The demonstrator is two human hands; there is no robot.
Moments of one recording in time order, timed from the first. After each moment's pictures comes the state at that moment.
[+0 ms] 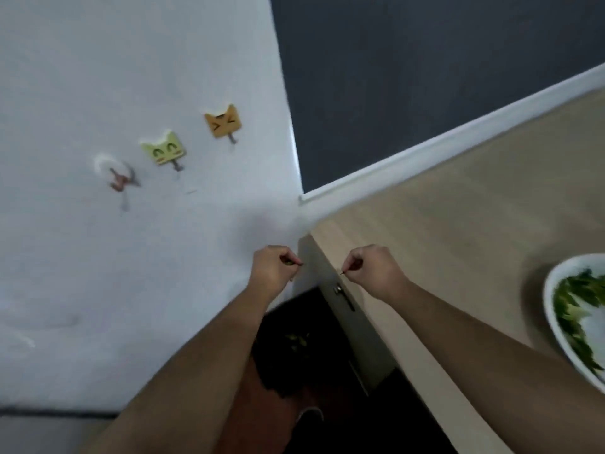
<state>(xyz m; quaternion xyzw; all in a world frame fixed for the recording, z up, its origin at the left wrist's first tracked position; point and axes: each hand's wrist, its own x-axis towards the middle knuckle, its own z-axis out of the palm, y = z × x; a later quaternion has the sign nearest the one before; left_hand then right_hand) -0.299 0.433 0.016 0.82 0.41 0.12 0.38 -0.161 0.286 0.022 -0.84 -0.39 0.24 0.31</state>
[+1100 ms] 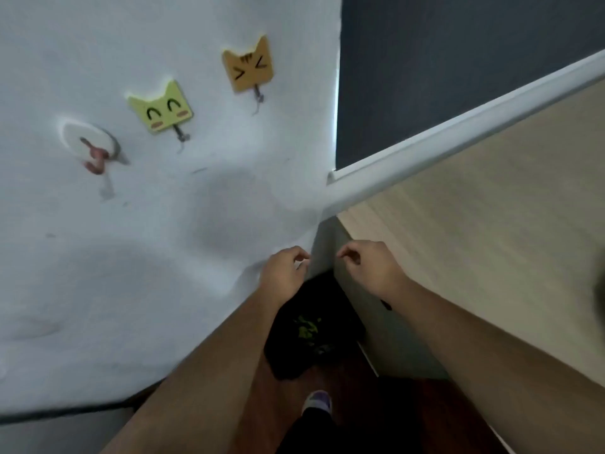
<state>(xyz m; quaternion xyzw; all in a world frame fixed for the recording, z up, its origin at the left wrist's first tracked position) -0.312 0.507 -0.069 0.86 0.38 0.02 0.35 -0.186 0.378 -0.036 -0.85 -0.38 0.24 0.28</state>
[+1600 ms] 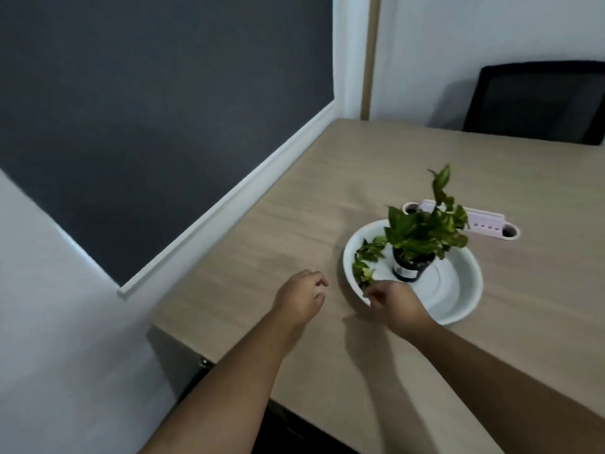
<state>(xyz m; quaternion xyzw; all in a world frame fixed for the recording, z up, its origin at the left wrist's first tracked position) -0.116 0.206 0.014 0.97 -0.03 -0.04 0.24 -0.112 0.005 0.017 -0.94 -0.09 0.08 0.32</state>
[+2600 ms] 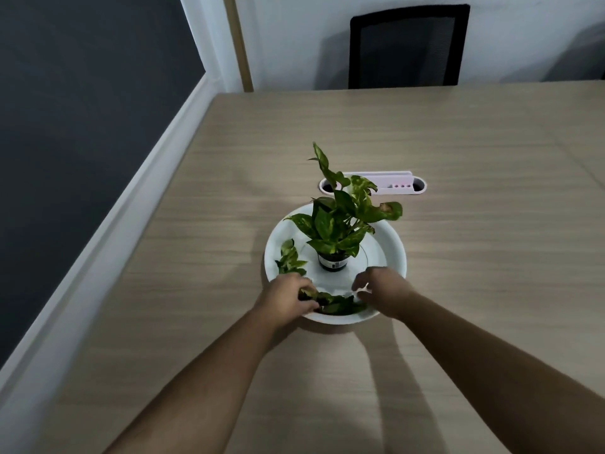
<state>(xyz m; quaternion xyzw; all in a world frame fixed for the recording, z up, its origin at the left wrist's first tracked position) -0.021 0.150 -0.020 0.93 -0.21 -0.22 0.23 -0.068 -0.061 -0.016 -0.97 0.03 0.17 0.18</state>
